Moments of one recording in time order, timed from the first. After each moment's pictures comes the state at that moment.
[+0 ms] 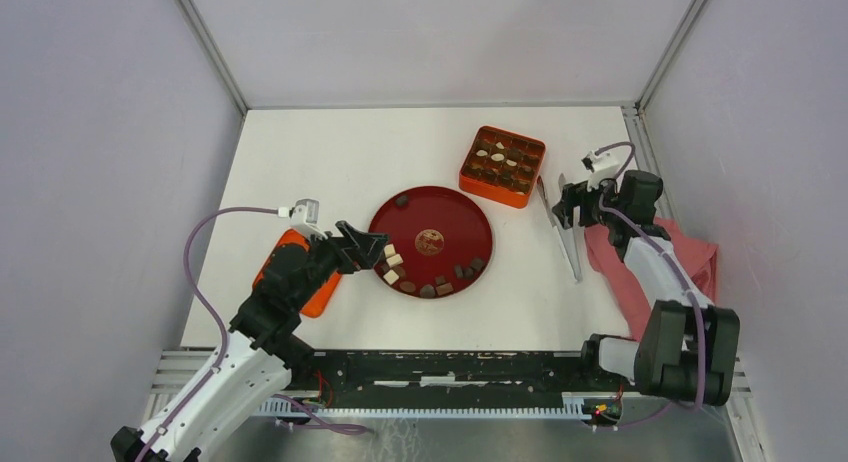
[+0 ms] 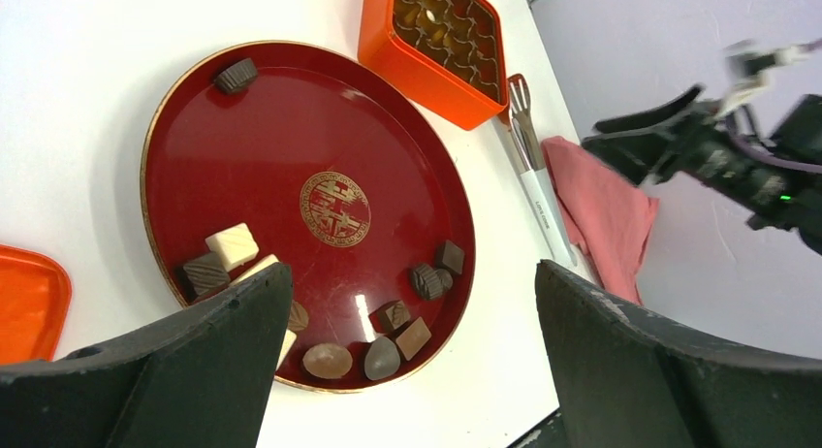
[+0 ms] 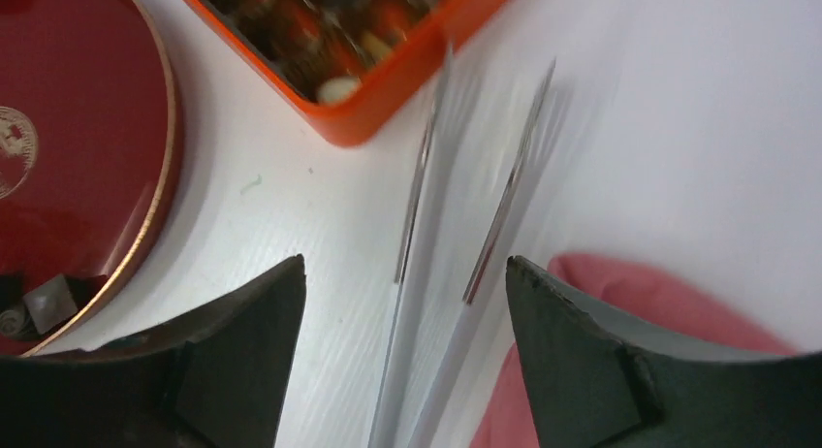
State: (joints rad) left arm -0.55 0.48 0.43 -0.13 -0.03 -0.72; right arm -0.15 1.29 0.68 -0.06 -0.46 -0.18
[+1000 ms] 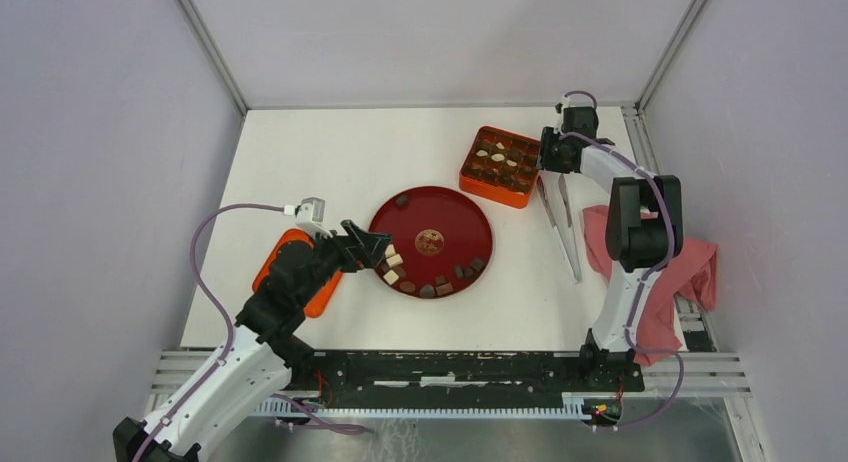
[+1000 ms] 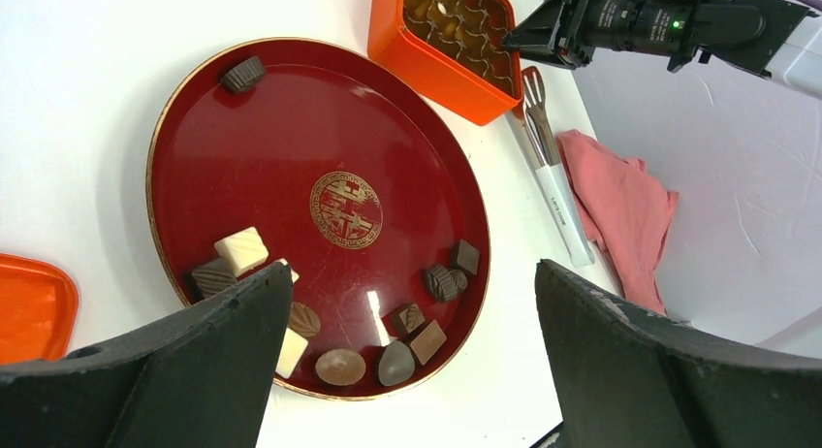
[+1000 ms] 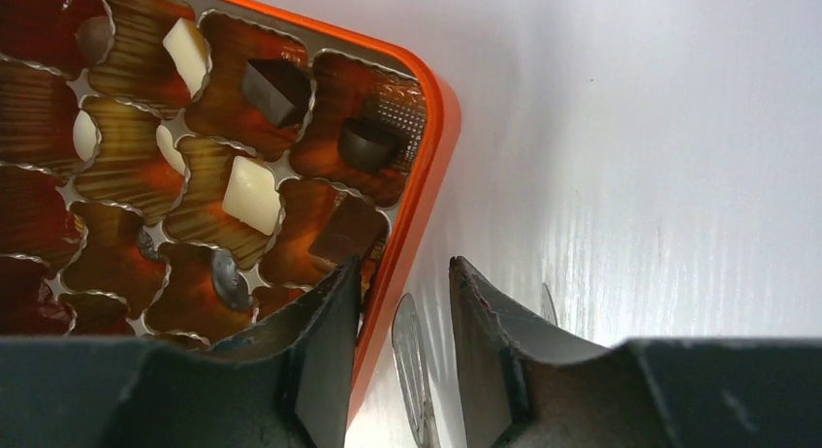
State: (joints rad) left arm -0.55 0.54 0.41 -0.08 -0.03 -0.68; right arm 0.04 2.01 1.44 -0.25 -0.09 0.19
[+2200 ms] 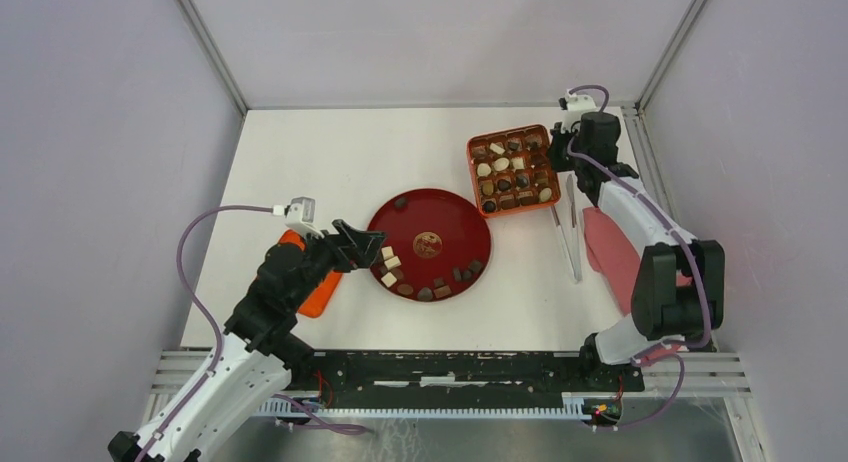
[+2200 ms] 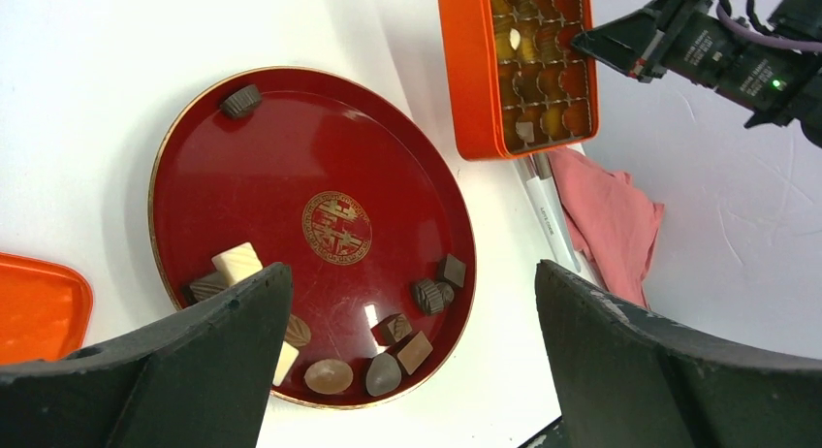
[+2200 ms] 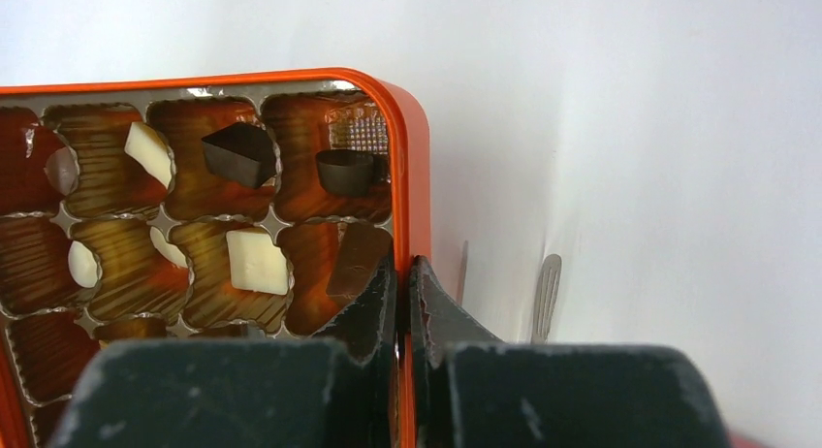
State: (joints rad) left arm -0.55 0.48 0.47 -0.17 -0.05 -0.67; right arm 0.08 1.59 1.15 -0.07 -0.10 0.02
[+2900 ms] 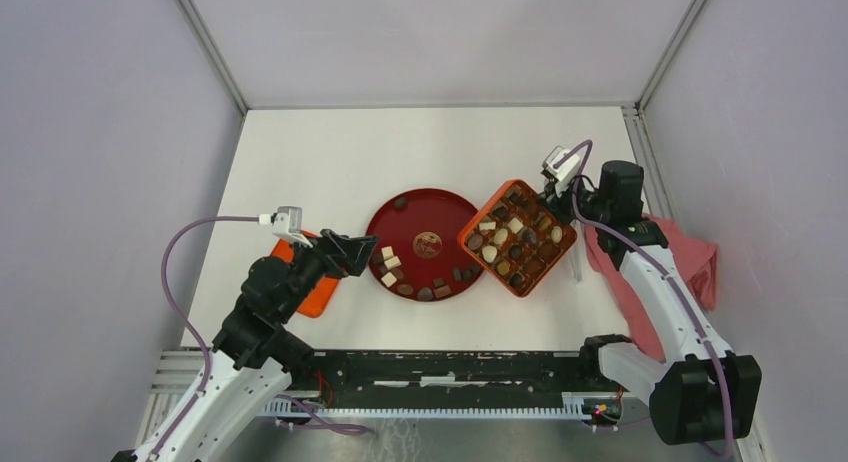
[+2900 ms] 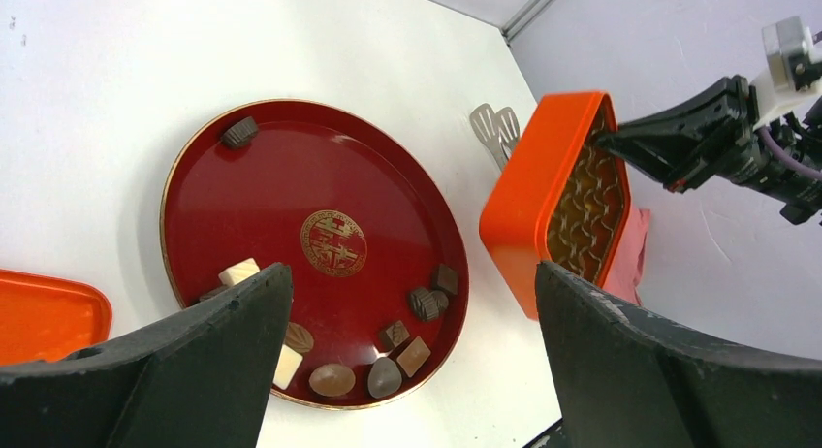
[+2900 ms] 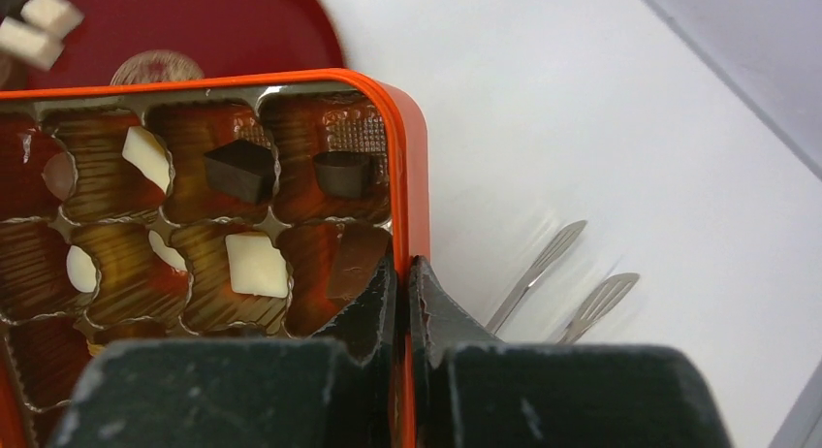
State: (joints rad) left arm -0.55 0.33 0.47 -0.23 -0.06 -0.63; right arm 0.08 1.06 0.81 -0.21 -0.56 -0.46
